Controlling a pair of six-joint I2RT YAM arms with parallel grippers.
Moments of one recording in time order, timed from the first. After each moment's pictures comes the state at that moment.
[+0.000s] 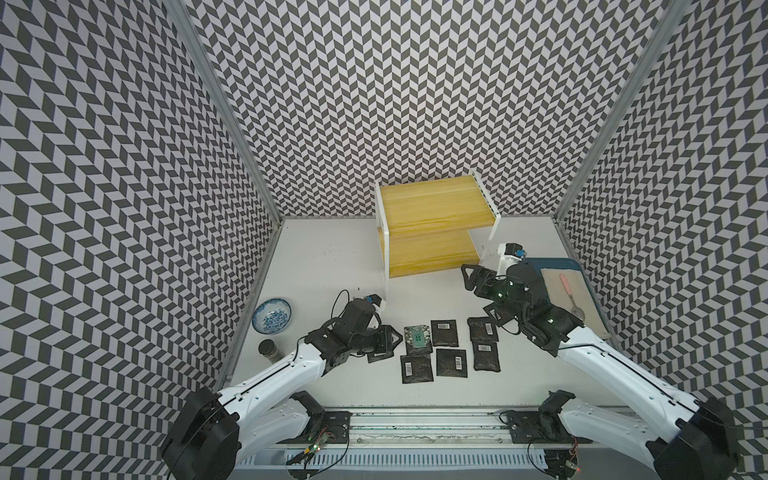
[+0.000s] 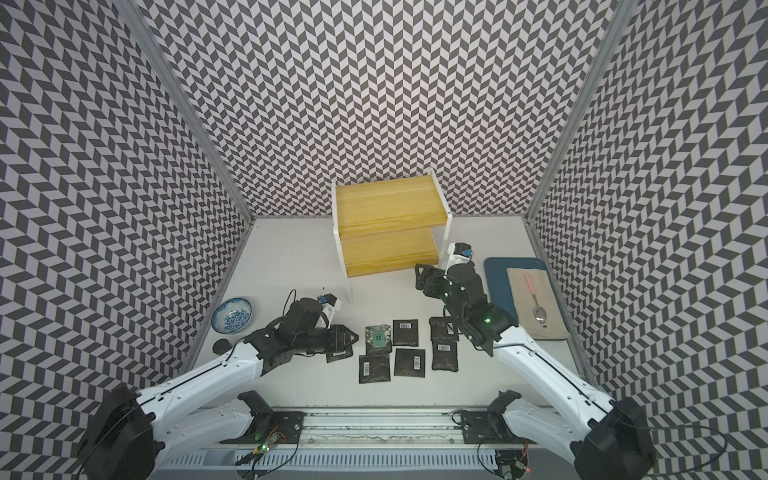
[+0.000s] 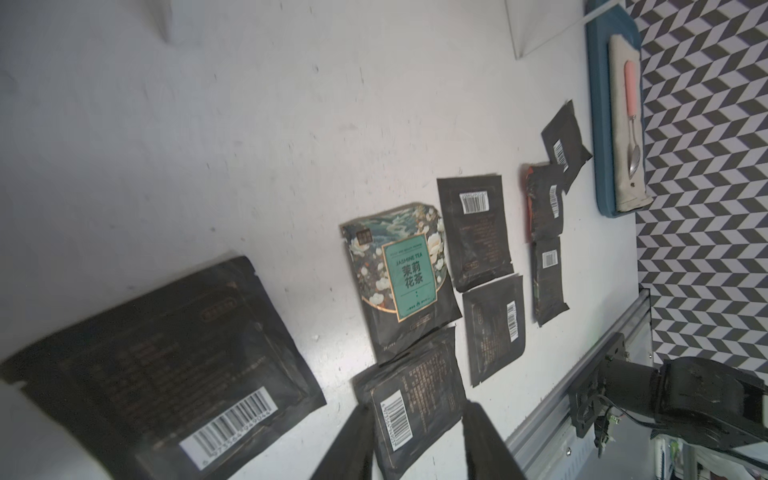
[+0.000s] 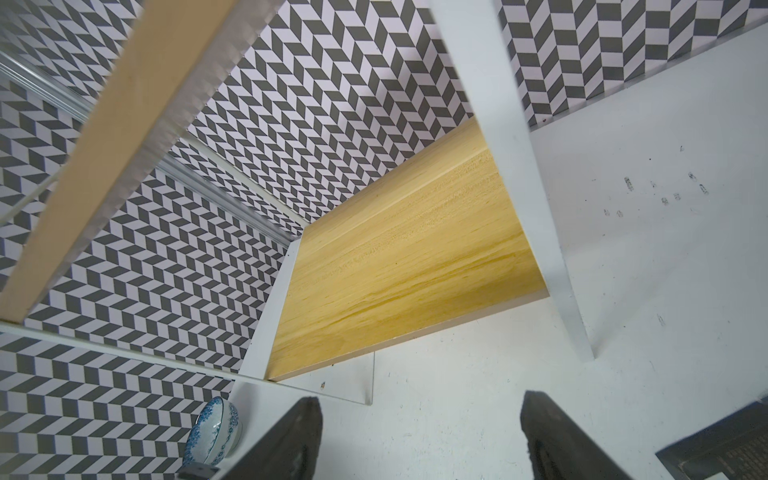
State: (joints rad) left arm -0.64 1.03 0.56 -0.32 0.30 -0.71; right arm 0.55 1.05 0.77 -0.11 0.12 0.69
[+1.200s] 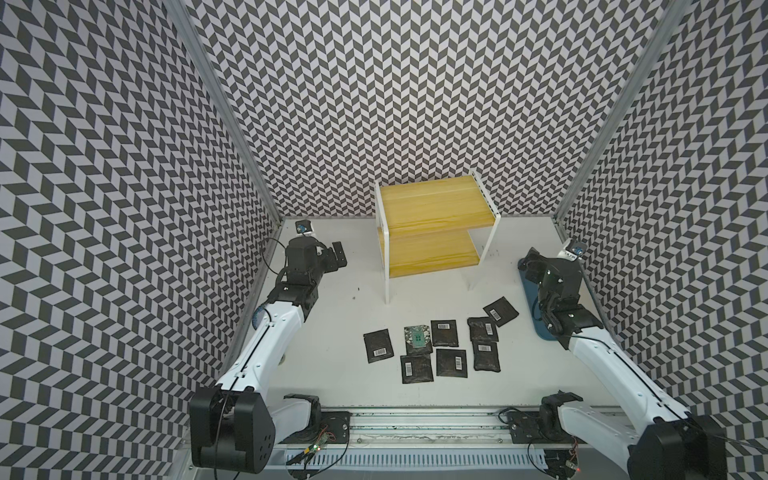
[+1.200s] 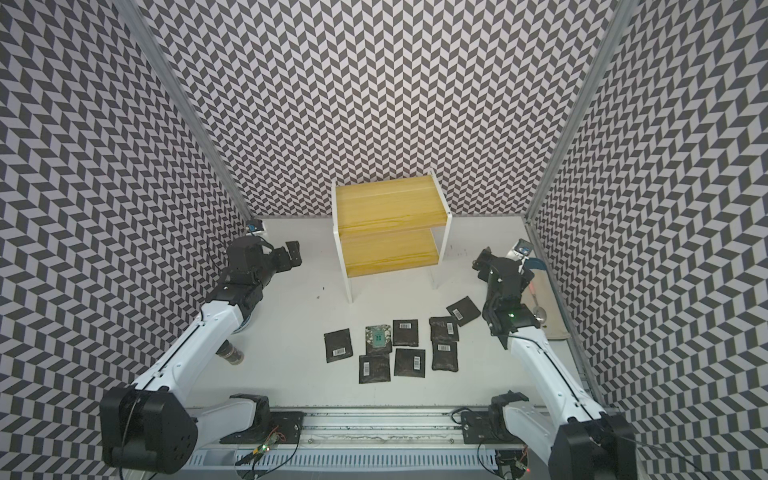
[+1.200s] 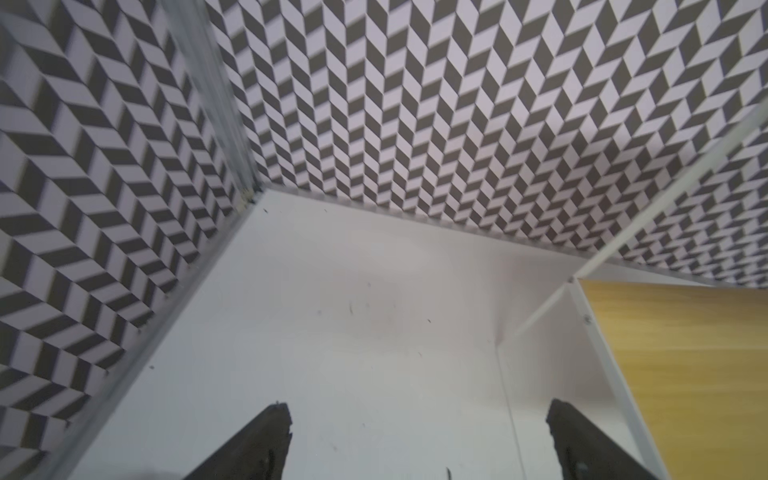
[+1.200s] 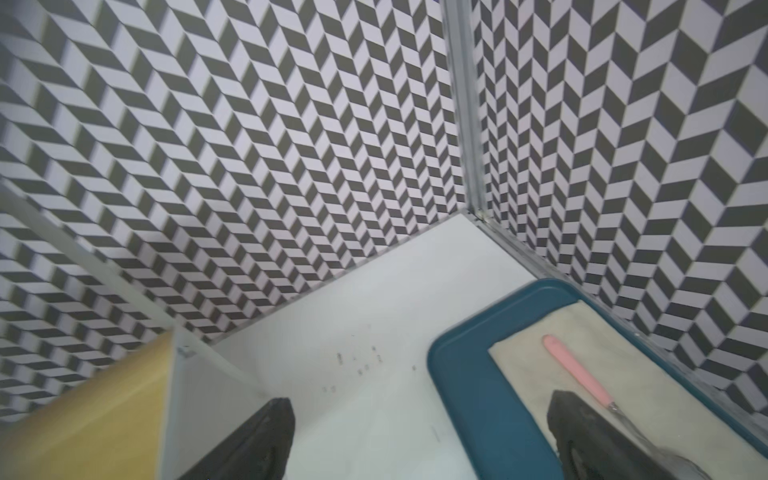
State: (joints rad) left arm -0.08 1.21 0.85 -0.04 -0.15 -0.20; right arm 0.15 1.05 0.62 0.12 0.53 0.36
